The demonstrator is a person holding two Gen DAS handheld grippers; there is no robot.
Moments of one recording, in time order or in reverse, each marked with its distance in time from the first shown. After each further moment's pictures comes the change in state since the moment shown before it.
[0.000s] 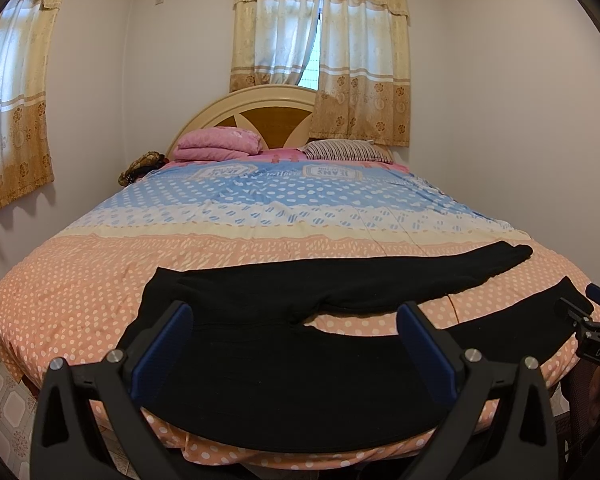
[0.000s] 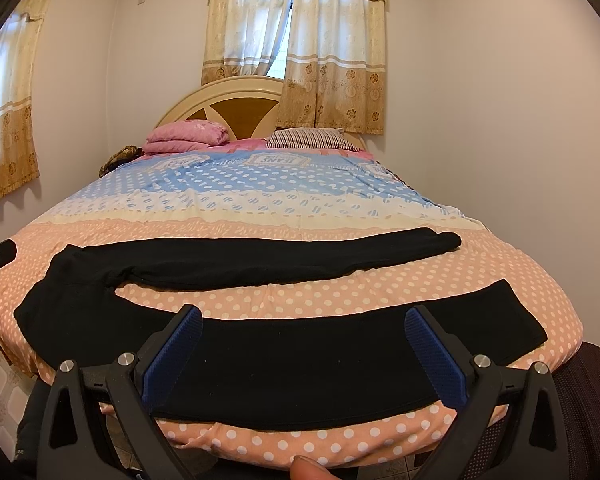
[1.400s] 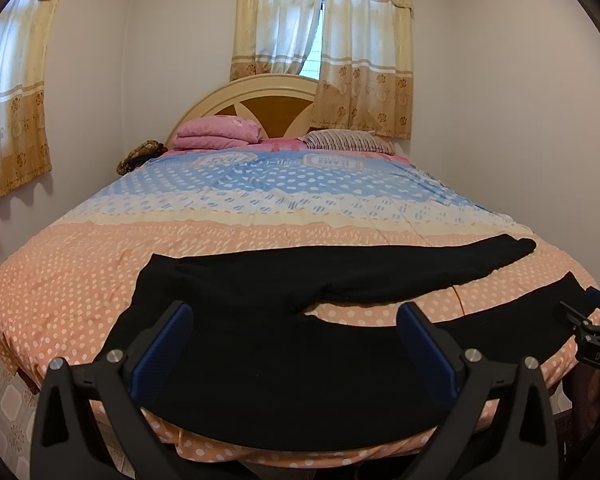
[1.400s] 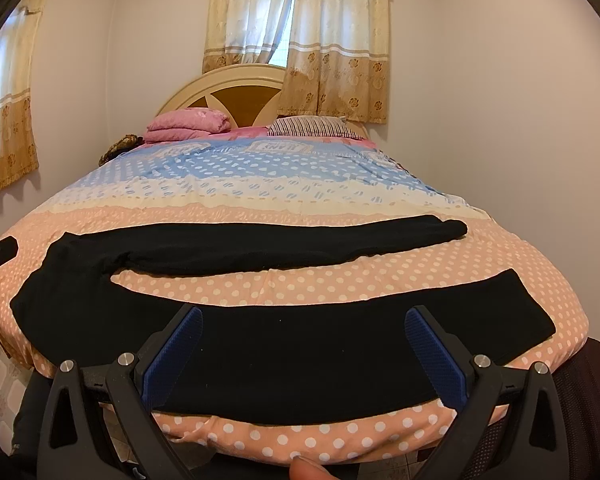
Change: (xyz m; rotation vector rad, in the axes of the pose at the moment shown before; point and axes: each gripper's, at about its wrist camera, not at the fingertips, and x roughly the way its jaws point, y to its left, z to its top) left arm 0.015 0.004 -0.010 -0.013 0.037 -0.006; right arm 0.015 0.001 -0.005 -0.008 0.049 0.004
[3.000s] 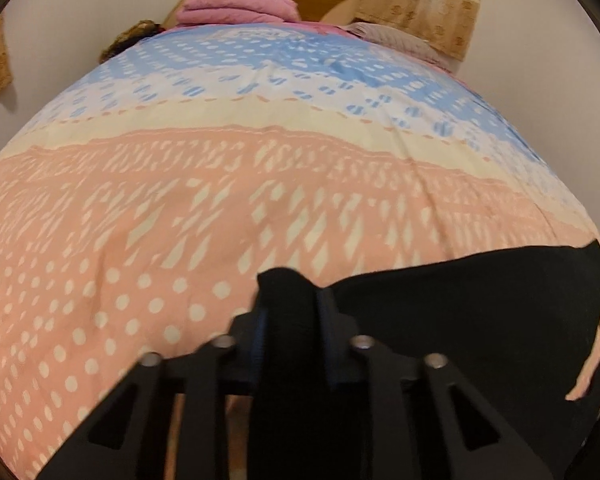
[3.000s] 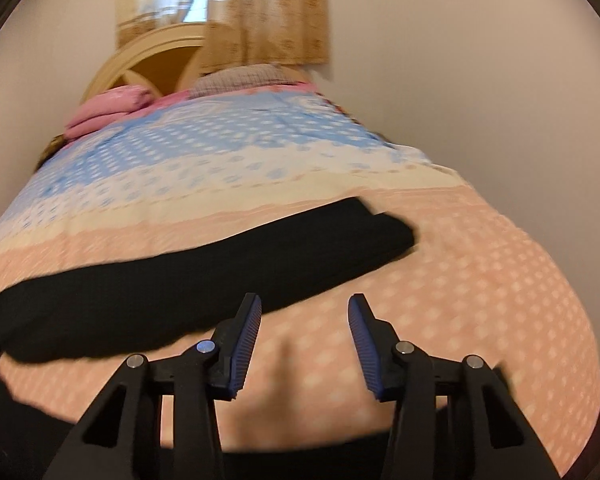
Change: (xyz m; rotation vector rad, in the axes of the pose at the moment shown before) left arm 0.280 0.219 0.035 -0.083 0.451 -0.072; right arm 0.189 -0.191 0.078 0.176 0.237 -0.150
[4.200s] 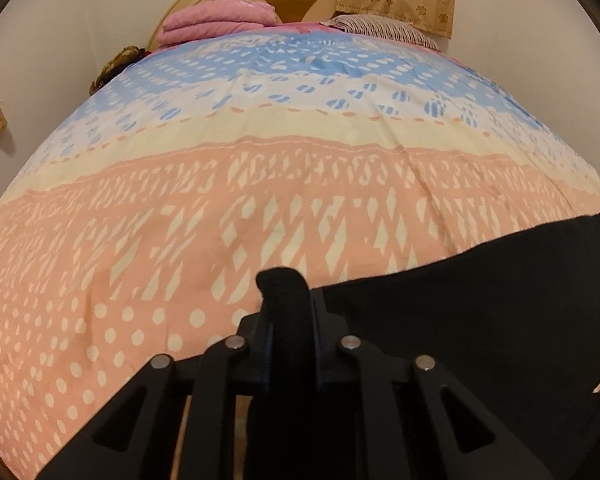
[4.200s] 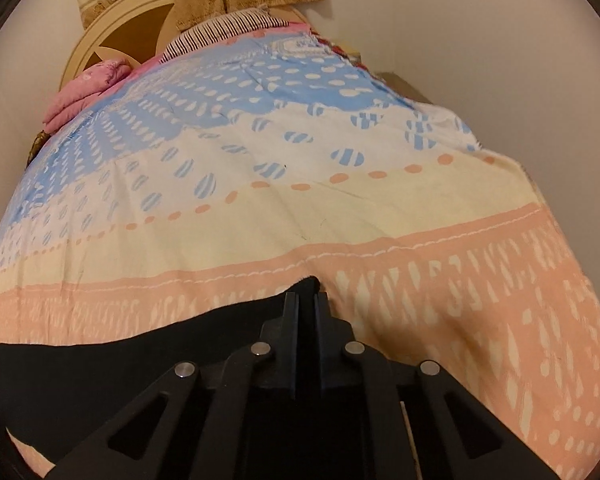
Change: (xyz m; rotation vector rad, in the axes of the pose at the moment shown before) left arm 0.014 -0.023 0.009 0.110 -0.027 0.081; right arm 0.141 -0.046 0.088 0.010 0.193 0.128
